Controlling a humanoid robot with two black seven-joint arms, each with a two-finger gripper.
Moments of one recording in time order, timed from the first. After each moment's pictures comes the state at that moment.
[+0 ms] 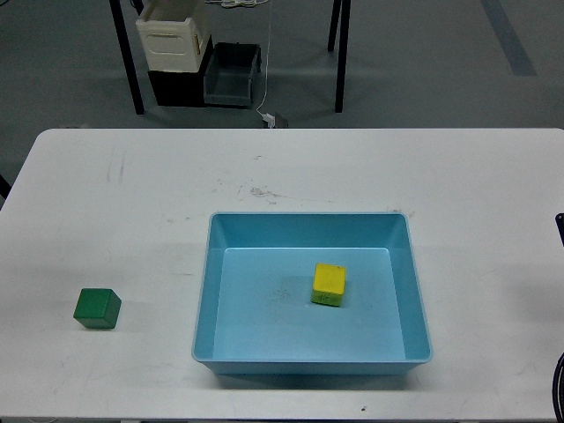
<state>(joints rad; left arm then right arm) -0.15 1.09 -1.48 -1.40 1.34 -0.36 -0.49 -0.20 -0.13 1.66 1.64 -0.87 0.13 0.28</state>
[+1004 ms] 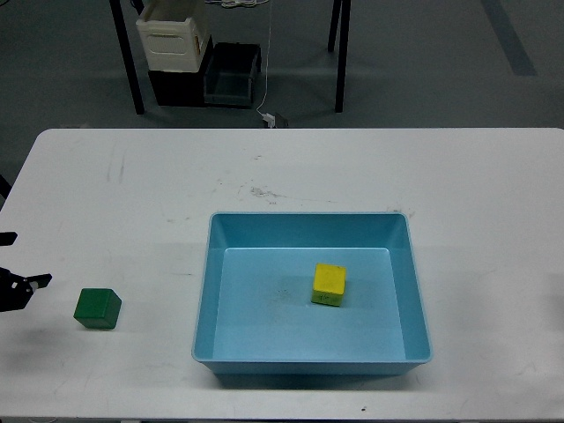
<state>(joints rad) -0.14 1.26 -0.91 -1.51 2.18 -0.21 -0.49 -0.21 -0.19 1.69 1.45 -0.69 0.16 0.29</state>
